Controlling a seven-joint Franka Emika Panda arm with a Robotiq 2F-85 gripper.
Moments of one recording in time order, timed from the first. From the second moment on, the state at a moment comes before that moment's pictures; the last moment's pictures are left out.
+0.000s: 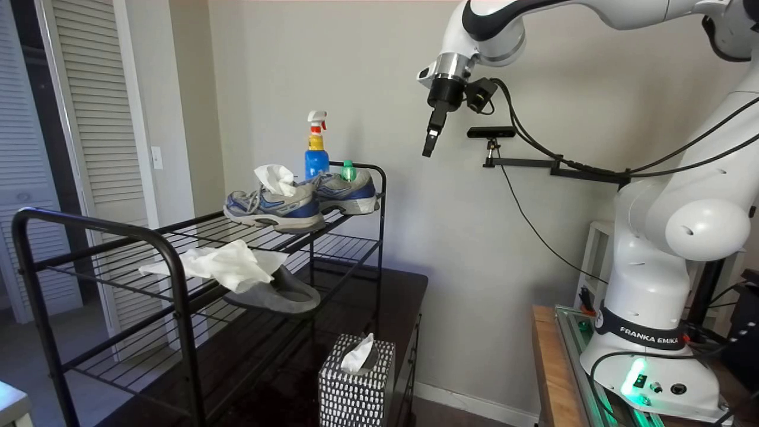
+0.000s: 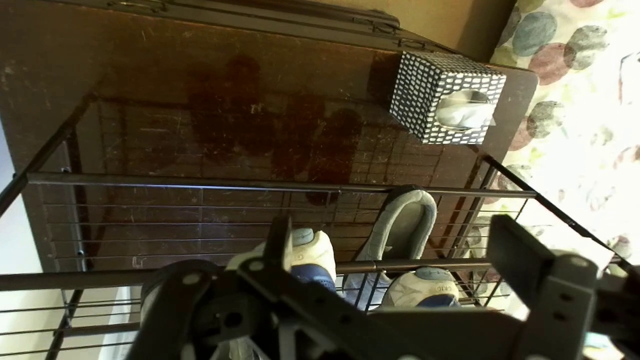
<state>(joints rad) 0.03 -0.45 -0.28 -2.21 0.18 1.87 -0.49</state>
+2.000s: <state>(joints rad) -0.06 0.09 -0.13 -1.67 0.19 1.86 -0.65</state>
